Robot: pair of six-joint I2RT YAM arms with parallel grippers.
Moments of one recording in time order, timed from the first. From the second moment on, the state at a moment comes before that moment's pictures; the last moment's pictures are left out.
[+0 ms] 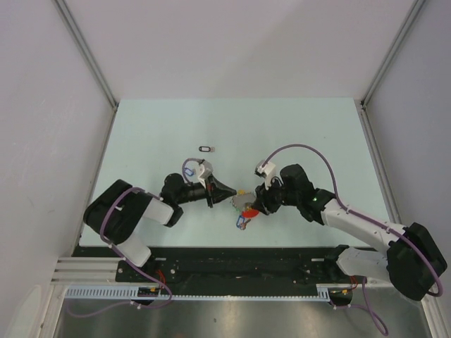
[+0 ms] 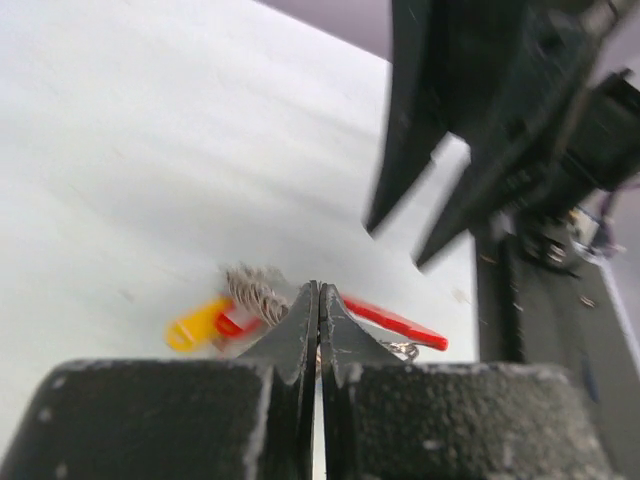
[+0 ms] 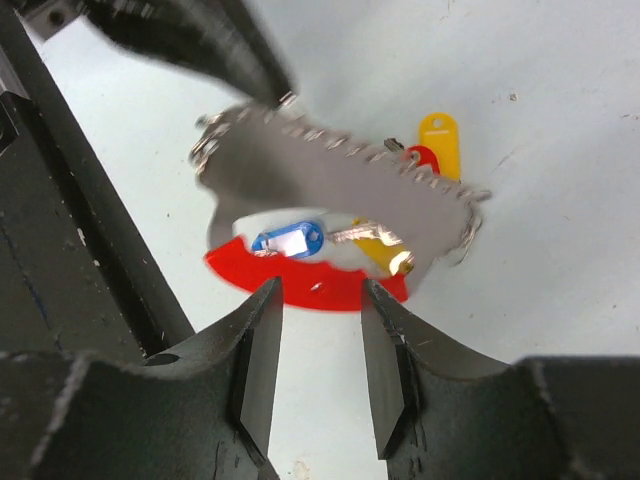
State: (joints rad) left arm -0.52 1.64 0.33 1.30 0.82 -0.34; right arm 0.69 1.16 0.62 -0.08 -0.38 0.04
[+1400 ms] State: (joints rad) left arm -0.50 1.79 0.46 1.30 0.73 -0.26; right arm 0.92 1.54 0.60 0.20 -0.27 0.12
